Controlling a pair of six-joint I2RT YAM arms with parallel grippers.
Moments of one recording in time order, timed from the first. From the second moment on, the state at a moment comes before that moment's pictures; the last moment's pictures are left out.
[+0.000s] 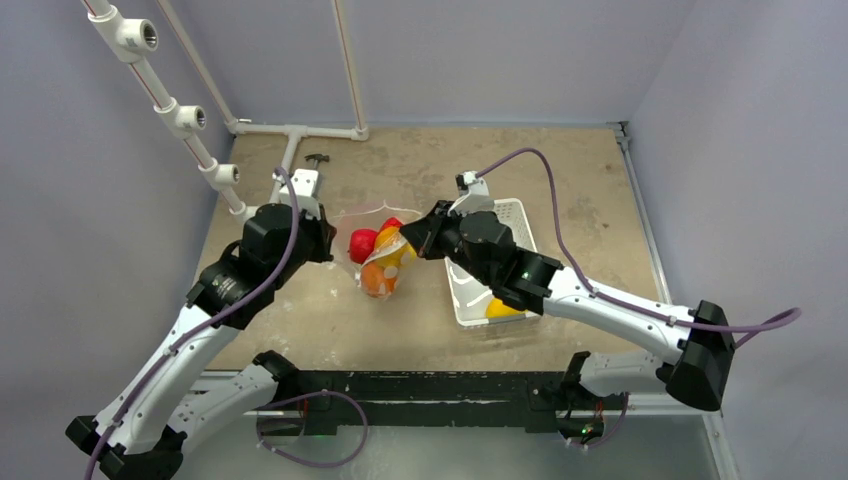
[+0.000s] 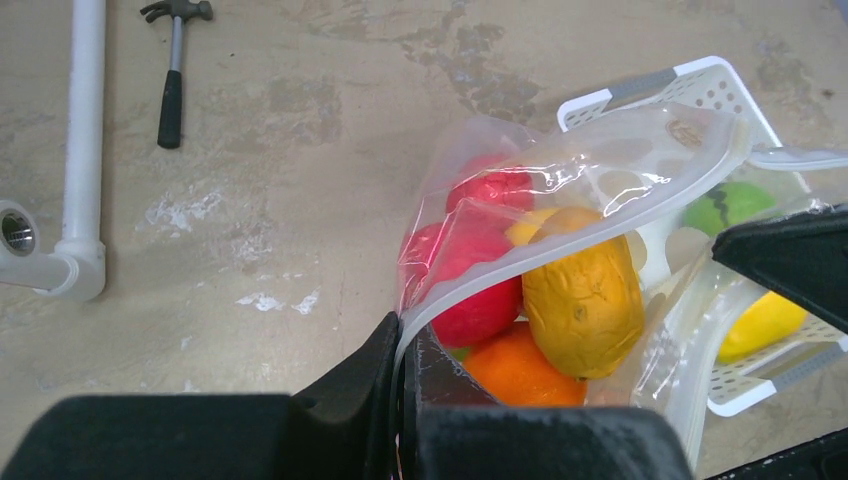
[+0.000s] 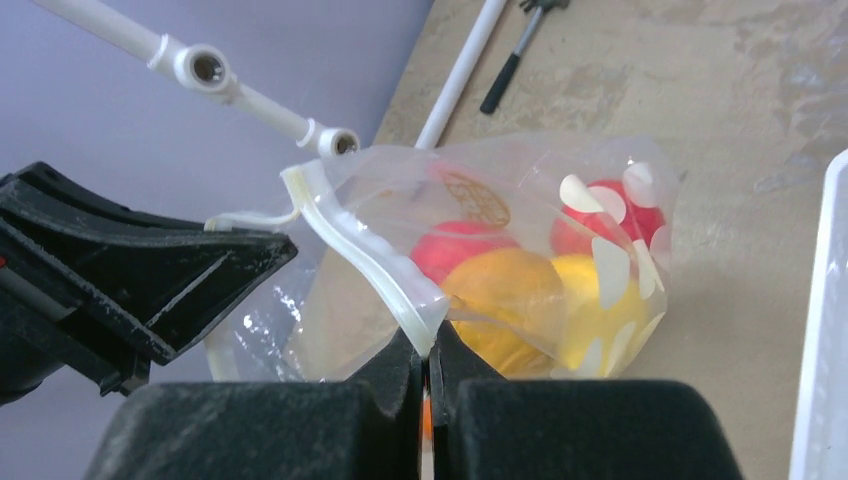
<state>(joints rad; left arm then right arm) -0.58 0.81 1.02 -0.67 -0.26 -0.29 1.02 1.25 0.99 0.04 0.31 0.80</state>
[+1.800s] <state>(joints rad) -0.58 0.79 0.86 -0.57 -0.29 -0.33 0.88 1.32 0.95 0.04 0.13 0.65</state>
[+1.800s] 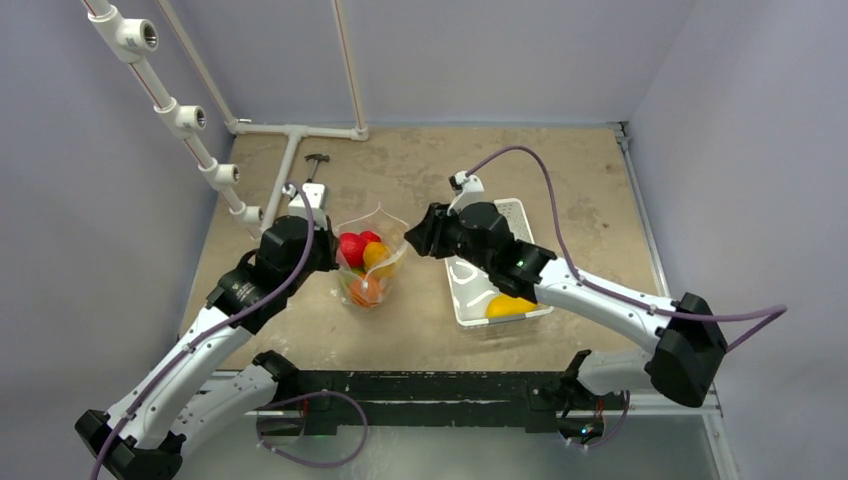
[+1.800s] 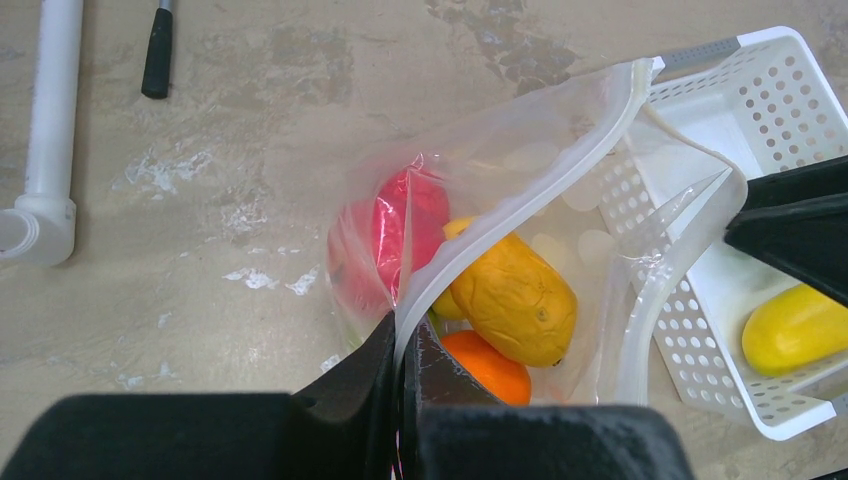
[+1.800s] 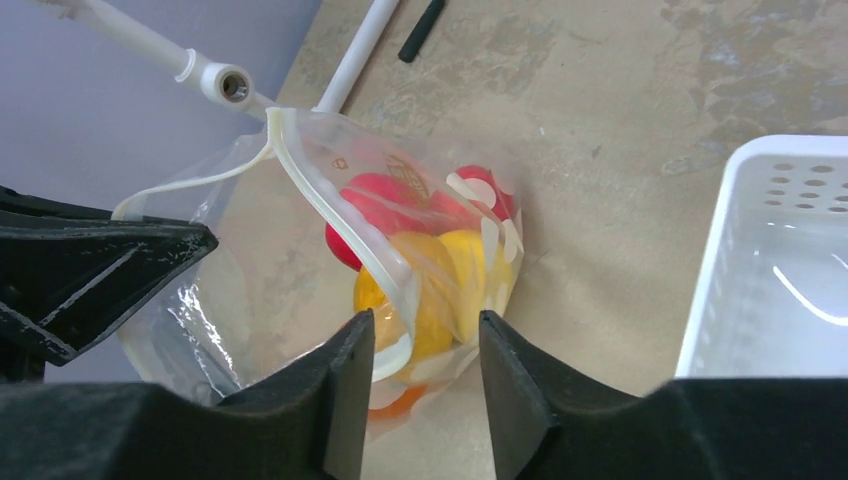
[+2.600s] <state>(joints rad) -0.58 0.77 0.85 -0.57 -0.26 -0.31 0.88 1.17 1.02 -0.49 0.51 0.91</state>
